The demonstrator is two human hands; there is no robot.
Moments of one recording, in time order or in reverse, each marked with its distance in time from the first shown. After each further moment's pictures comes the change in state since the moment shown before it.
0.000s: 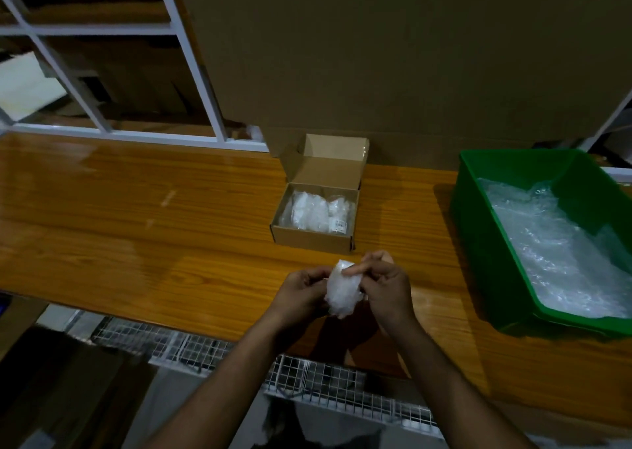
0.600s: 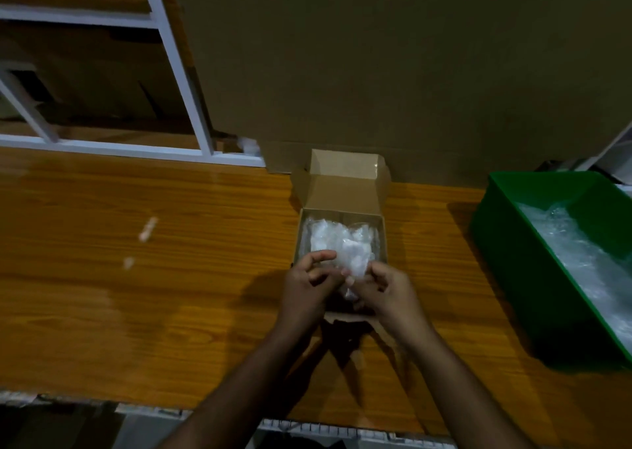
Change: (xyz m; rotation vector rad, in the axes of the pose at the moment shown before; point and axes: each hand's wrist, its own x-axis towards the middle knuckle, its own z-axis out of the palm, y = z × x) left_hand 0.071 0.035 -0.071 0.044 0.137 0.199; right_hand 0.048 -0.034 0.069 -0.152 -0.049 0.244
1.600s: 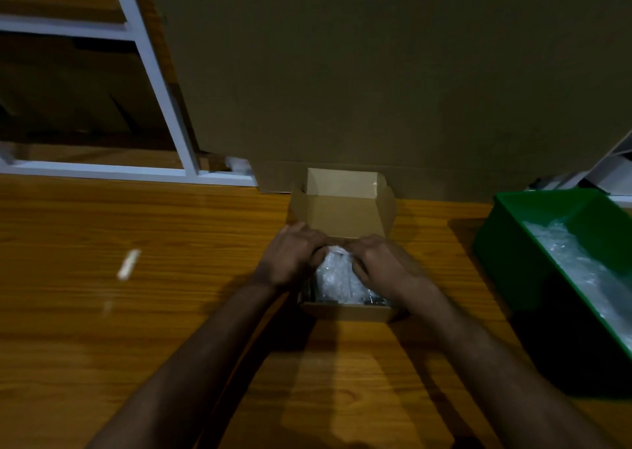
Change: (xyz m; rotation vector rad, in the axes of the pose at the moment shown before) left_hand 0.158 0.023 -0.050 1.293 -0.344 0.719; right_hand 0.136 -0.004 -0.008 -1.275 -0.130 -0.501
